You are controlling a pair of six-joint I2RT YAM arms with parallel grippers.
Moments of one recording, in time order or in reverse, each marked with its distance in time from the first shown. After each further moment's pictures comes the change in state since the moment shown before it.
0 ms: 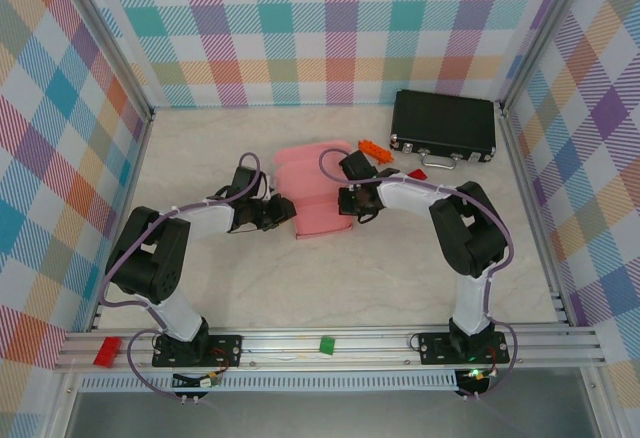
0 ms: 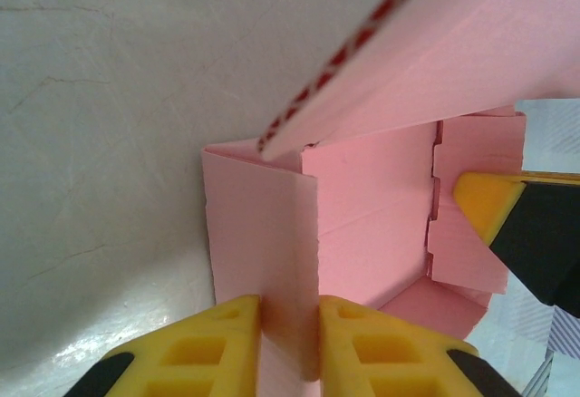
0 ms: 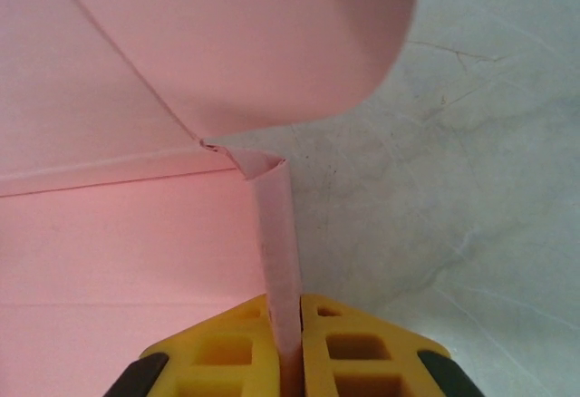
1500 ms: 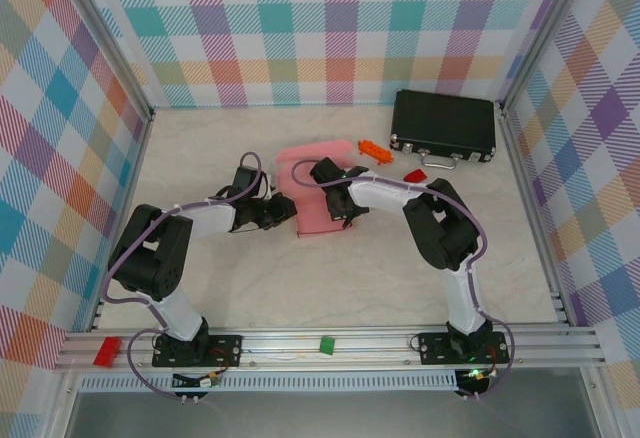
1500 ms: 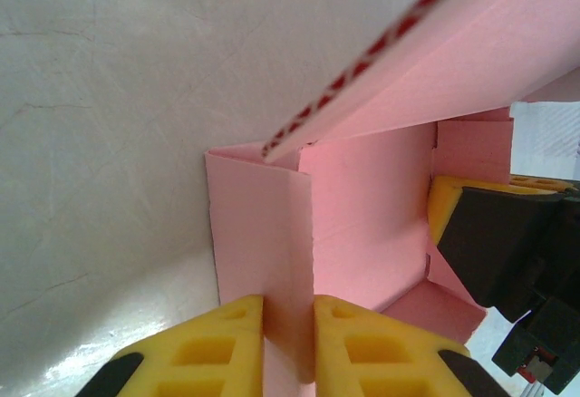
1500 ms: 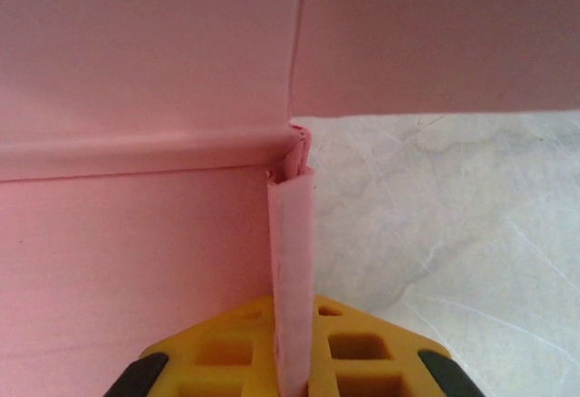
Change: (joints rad) left arm 0.000 0.022 0.000 0.042 0.005 -0.005; right arm 0.108 0.159 0.214 -0.245 0.338 -0.053
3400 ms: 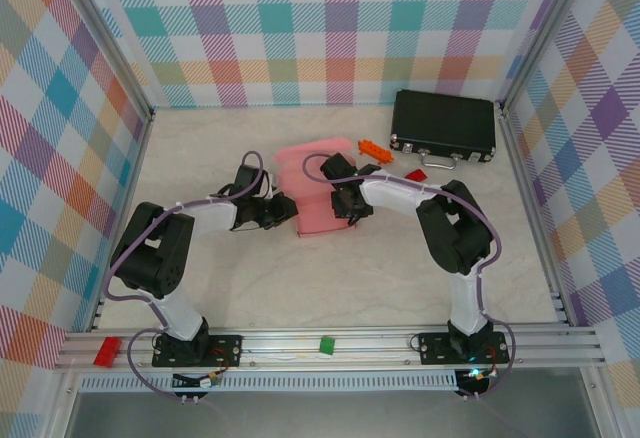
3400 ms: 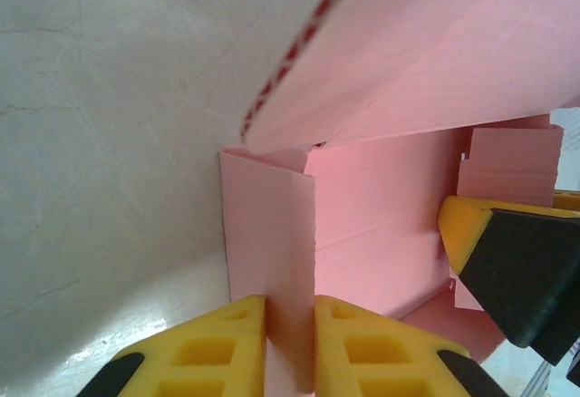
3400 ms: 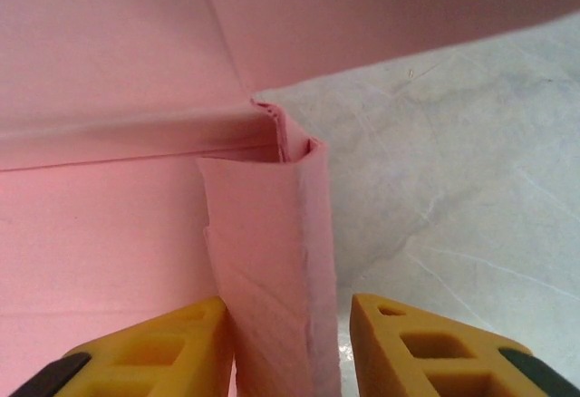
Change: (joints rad) left arm -0.006 0.021 0.035 -0.042 0.002 0.021; right arm -0.040 -0.091 -0.080 0.045 -0.153 0.080
